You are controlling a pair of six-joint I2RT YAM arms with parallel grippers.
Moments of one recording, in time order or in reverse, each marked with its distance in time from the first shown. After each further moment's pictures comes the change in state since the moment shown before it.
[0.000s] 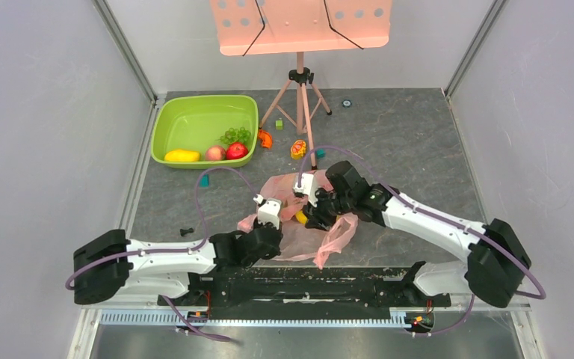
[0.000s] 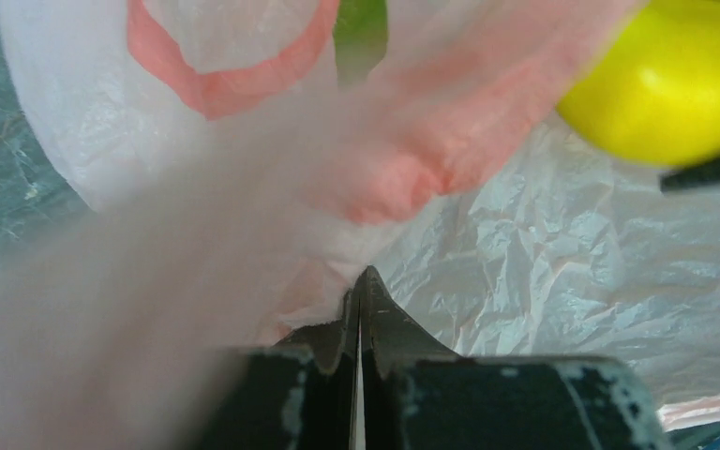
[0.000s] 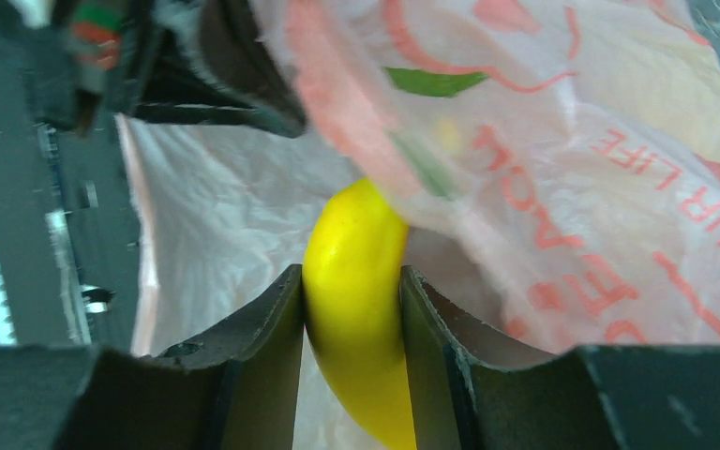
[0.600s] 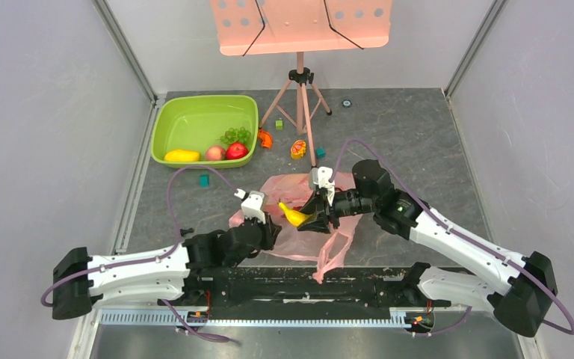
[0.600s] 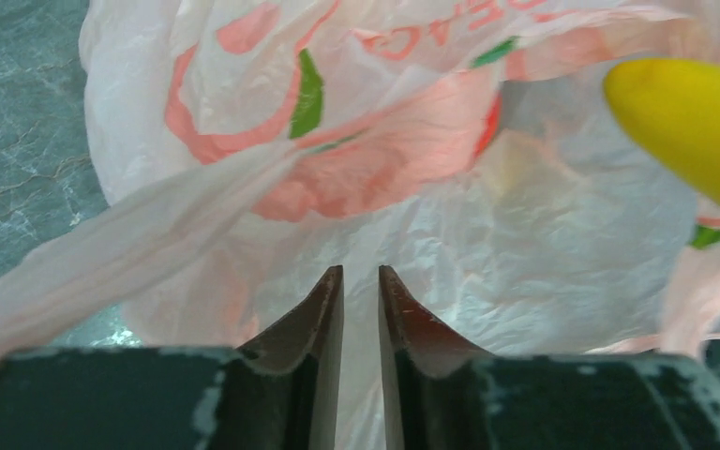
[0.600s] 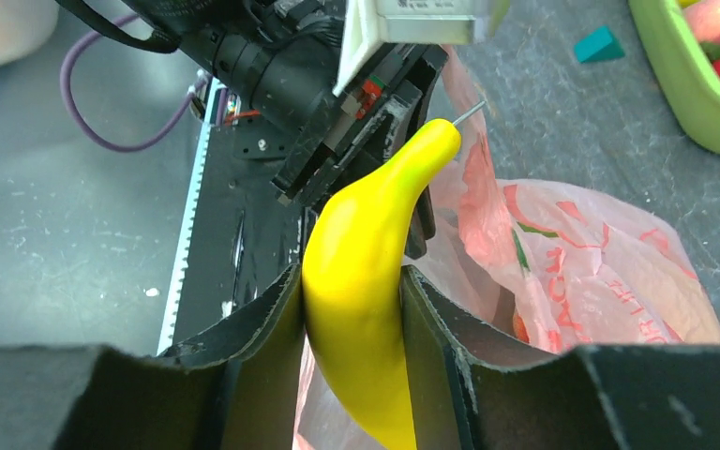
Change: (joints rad) left arm 0.000 -0.267 0.008 -0.108 -0.038 -0.009; right arm 0.001 -0.257 -0.037 0.171 -0.341 0.158
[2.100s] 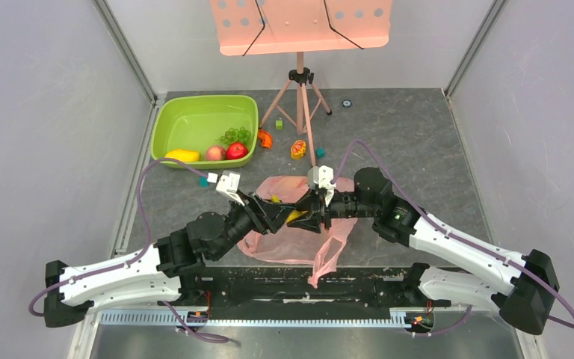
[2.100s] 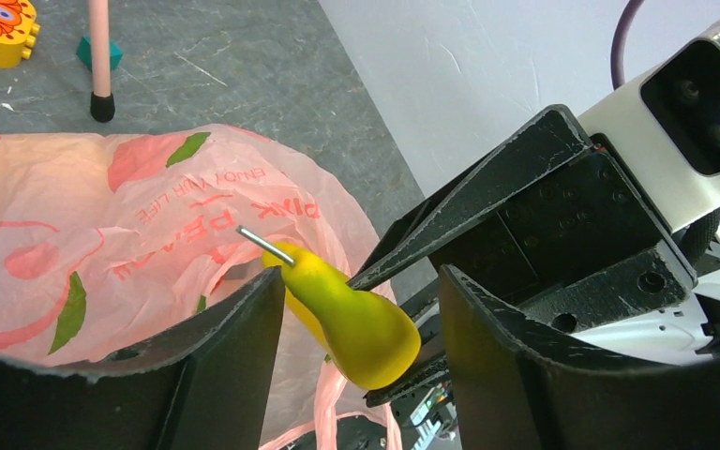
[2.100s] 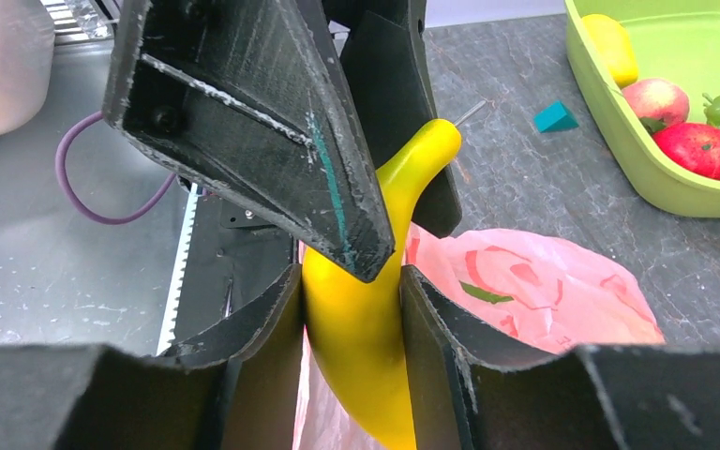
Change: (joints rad) left arm -0.004 -0.215 0.166 0.146 0.089 -0.099; right arm 0.089 -0.029 -0.054 0.259 0.133 0.144
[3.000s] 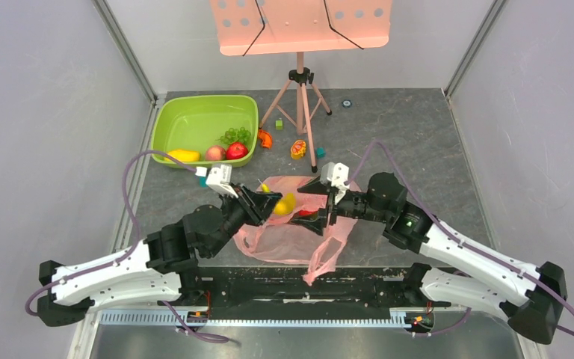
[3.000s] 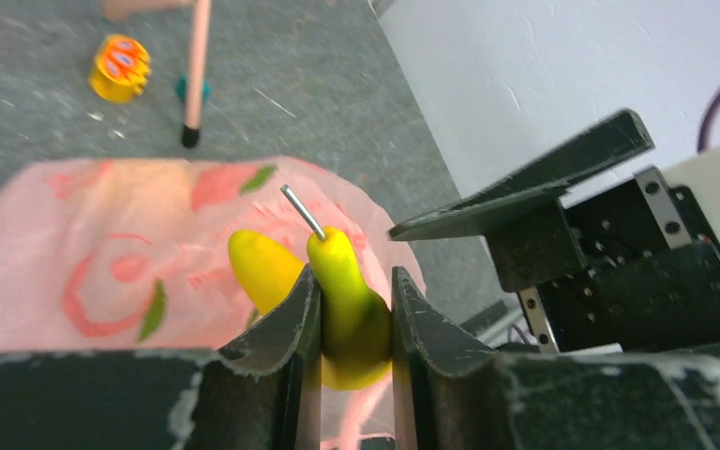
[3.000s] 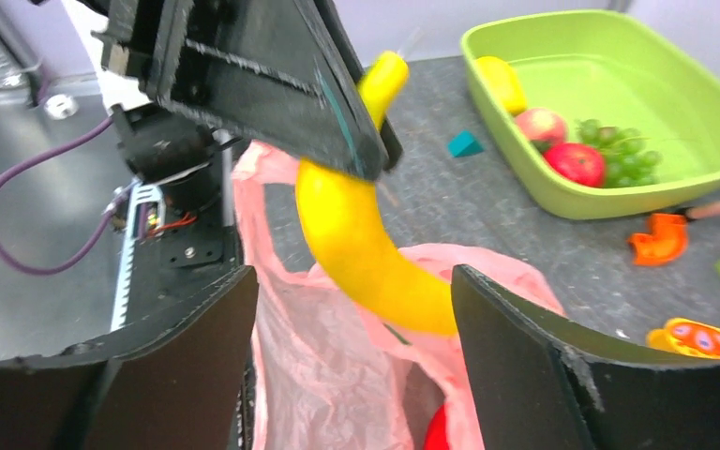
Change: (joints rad) left arm 0.000 0.019 0.119 -0.175 -0.116 -0.005; right arm 0.010 -0.085 -0.024 0.033 0.159 -0.010
